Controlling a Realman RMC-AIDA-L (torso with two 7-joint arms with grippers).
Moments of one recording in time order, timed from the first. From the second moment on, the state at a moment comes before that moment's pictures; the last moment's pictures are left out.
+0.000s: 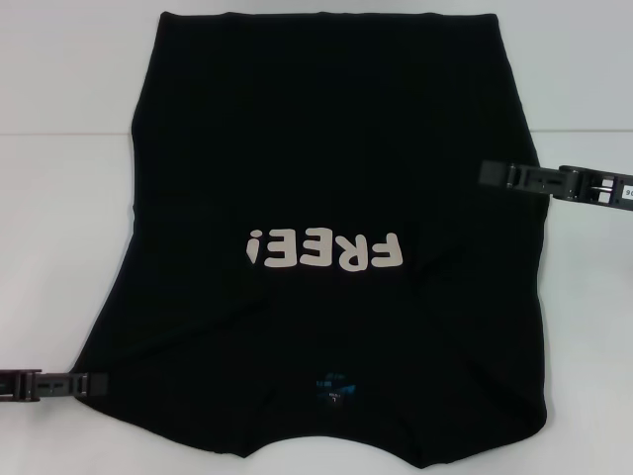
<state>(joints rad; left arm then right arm) -0.42 -1.96 0.46 0.71 2.44 1.56 -2.01 0.61 1.99 -0.64 -0.65 -1.93 -1.45 1.98</state>
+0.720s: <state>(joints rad) -0.45 -1.96 0.48 0.71 2.44 1.55 -2.01 0.60 1.99 -0.62 -0.65 -1.93 -1.46 1.98</state>
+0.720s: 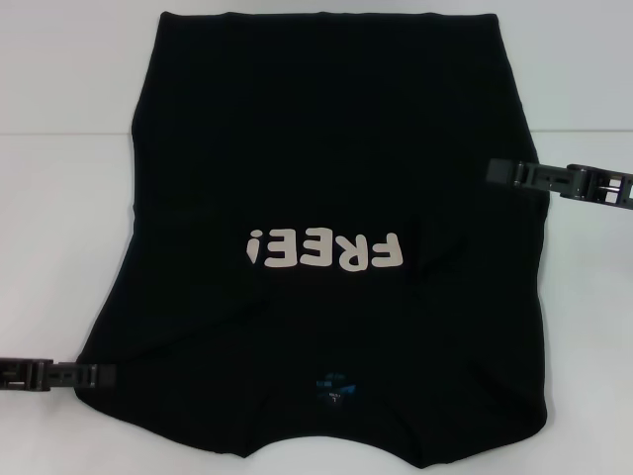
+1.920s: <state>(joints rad) -0.47 -1.96 0.48 0.72 2.46 1.52 -2.03 0.60 1.89 -0.60 -0.65 -2.23 -1.54 2.20</state>
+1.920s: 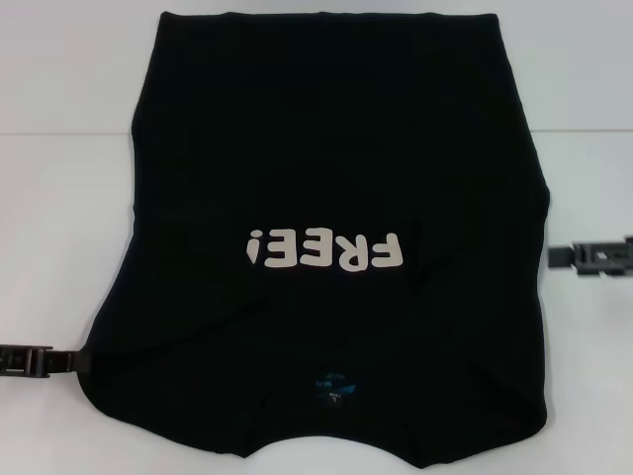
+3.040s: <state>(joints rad) -0.48 -1.97 0.48 0.71 2.46 1.52 -2.01 0.65 1.92 -0.66 -0.55 -2.48 -1.59 2.31</state>
